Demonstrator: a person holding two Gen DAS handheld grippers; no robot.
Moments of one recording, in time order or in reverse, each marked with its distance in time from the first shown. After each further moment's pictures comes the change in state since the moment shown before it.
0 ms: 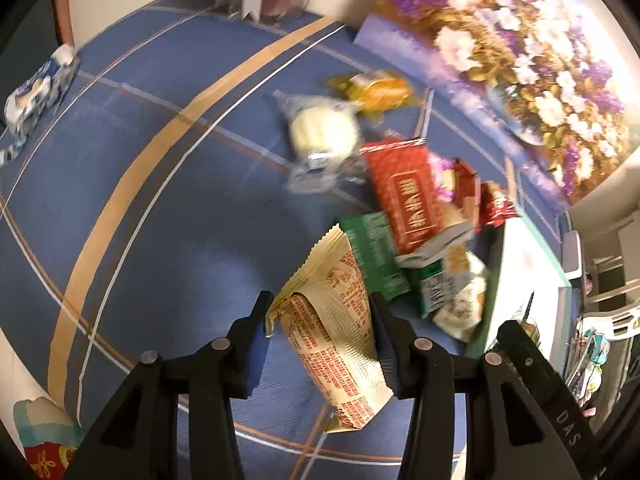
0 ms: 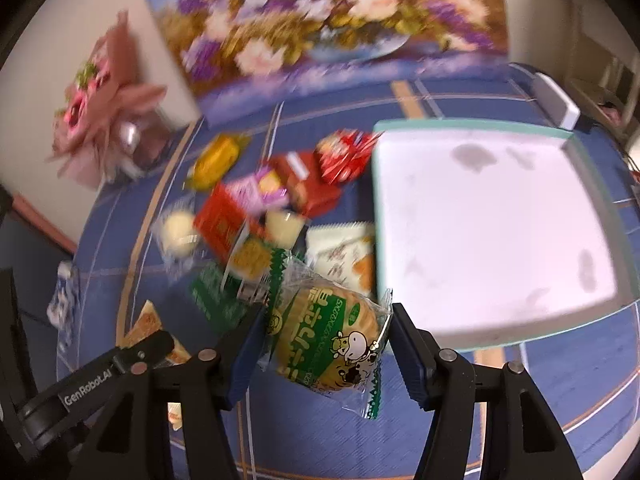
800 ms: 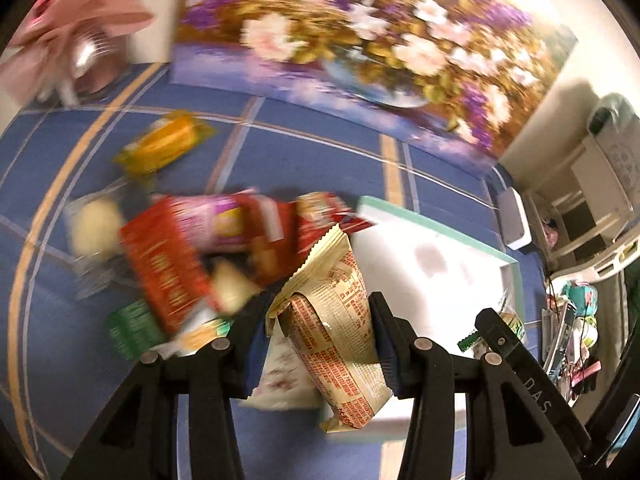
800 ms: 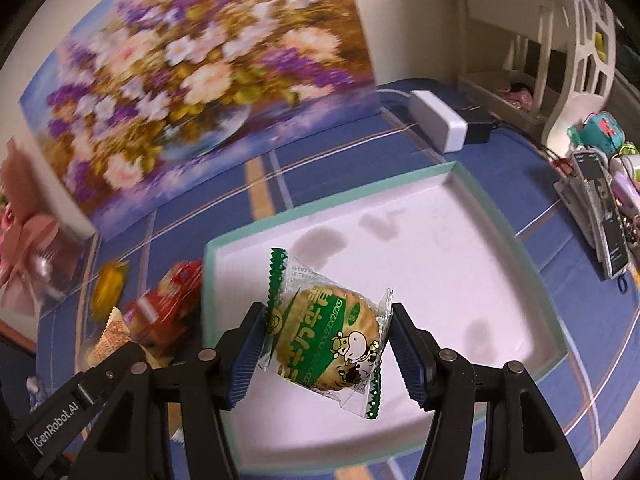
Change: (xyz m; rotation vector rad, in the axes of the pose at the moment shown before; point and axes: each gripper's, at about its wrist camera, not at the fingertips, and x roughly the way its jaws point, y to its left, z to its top) left arm 0.034 -0.164 0.026 0.306 -0.031 -0.145; right arm 0.000 -0.122 0.074 0.233 -0.129 -0.224
